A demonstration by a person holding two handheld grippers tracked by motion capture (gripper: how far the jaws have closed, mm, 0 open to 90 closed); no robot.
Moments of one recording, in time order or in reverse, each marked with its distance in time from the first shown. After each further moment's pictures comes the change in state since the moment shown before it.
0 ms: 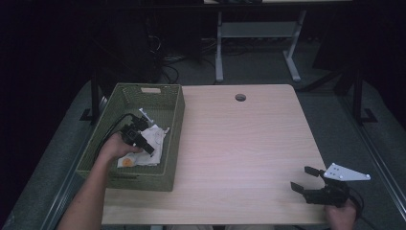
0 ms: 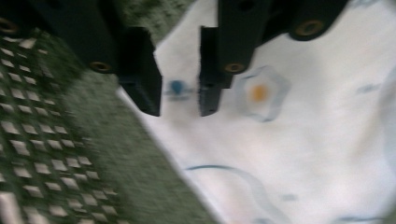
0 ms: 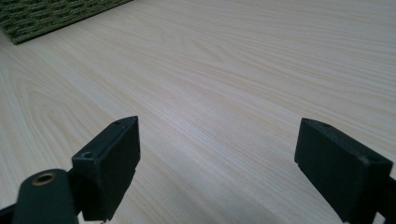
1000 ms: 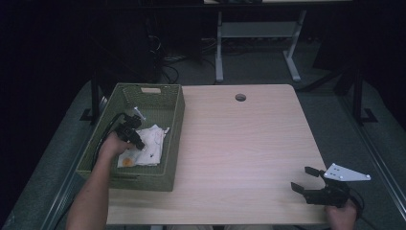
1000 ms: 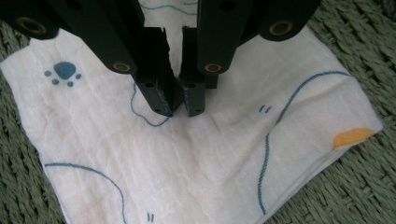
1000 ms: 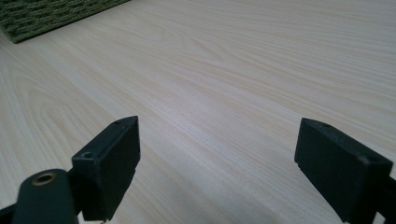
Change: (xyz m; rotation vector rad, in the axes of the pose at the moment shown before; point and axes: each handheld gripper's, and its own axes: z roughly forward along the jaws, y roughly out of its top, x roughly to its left) left arm 0.033 -0.001 0.016 0.028 0.079 -0.112; right arm 0.000 -0.001 -0.001 0.001 0.001 0.000
